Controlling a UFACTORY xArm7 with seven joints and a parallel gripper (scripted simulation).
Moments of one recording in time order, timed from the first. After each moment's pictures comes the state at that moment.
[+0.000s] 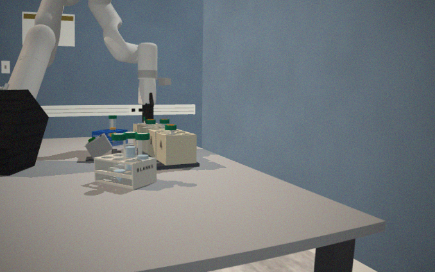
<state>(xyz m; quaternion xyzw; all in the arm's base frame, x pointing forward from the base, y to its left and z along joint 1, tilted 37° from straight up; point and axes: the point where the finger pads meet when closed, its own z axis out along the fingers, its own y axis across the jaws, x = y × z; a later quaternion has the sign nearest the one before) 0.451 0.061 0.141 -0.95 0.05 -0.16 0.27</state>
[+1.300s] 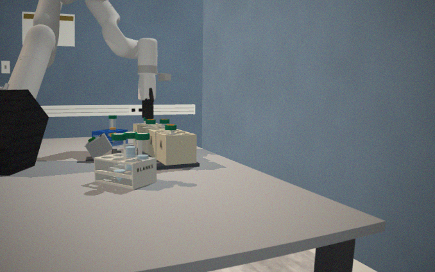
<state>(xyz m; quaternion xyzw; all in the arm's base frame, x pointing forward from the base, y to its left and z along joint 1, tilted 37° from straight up) 0.445 0.053 0.156 -0.95 0.05 -0.16 0.27</state>
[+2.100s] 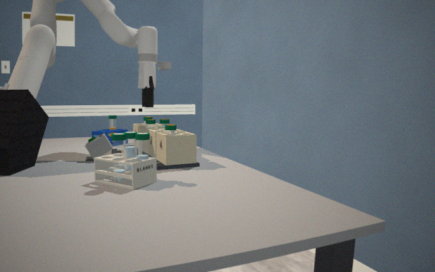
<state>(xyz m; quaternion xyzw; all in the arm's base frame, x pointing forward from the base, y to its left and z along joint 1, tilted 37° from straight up) 0.431 0.030 0.191 -0.95 0.05 -0.16 0.27</state>
